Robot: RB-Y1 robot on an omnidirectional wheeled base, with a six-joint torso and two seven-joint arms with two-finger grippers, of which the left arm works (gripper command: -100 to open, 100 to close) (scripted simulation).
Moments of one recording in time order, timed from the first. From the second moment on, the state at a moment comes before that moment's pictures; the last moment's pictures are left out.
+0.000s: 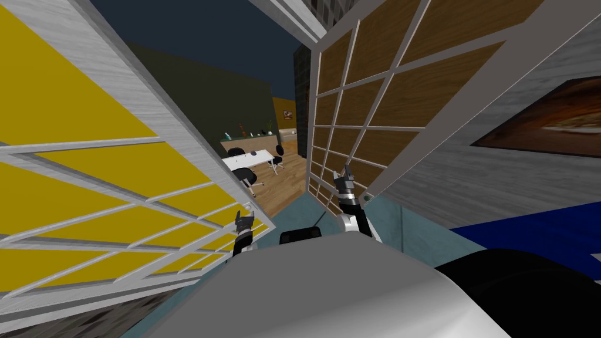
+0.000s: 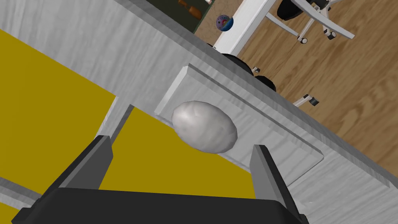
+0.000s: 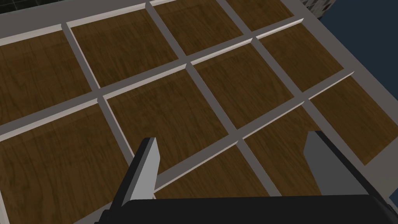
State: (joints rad) arm 0.15 0.20 0.06 -0.86 0.43 -0.86 0.45
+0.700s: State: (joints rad) arm 0.14 0.20 0.01 -0.86 0.51 -0.86 0.64
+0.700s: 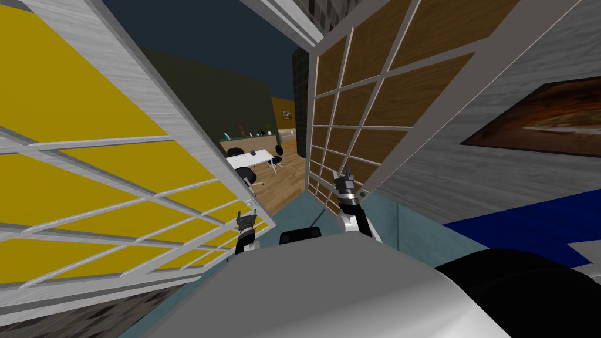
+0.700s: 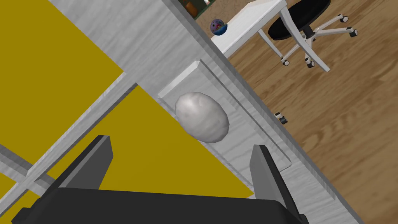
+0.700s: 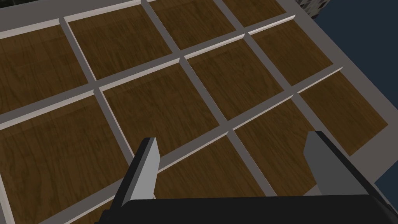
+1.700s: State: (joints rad) arm 0.12 0.19 -0.05 -0.87 0.61 -0.86 0.89
